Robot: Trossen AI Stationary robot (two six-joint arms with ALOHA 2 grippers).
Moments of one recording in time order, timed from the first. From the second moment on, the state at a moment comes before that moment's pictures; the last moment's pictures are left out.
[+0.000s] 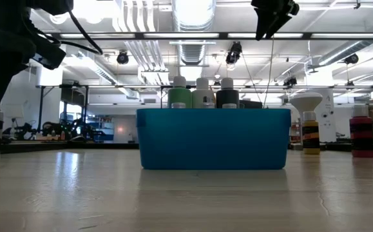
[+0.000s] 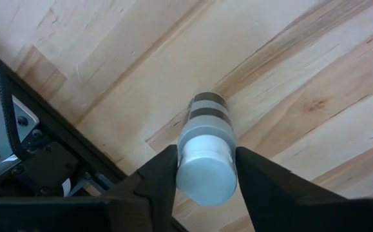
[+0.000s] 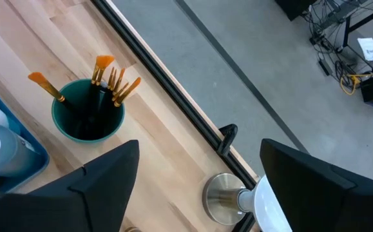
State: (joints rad) left arm -0.32 1.20 0.84 -1.23 0.00 -1.17; right arm -0.26 1.37 1.60 -1.24 0.60 0.22
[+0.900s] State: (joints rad) left arm -0.32 1.21 0.86 -1.23 0.01 -1.01; right arm -0.26 1.37 1.60 -1.24 0.60 0.22
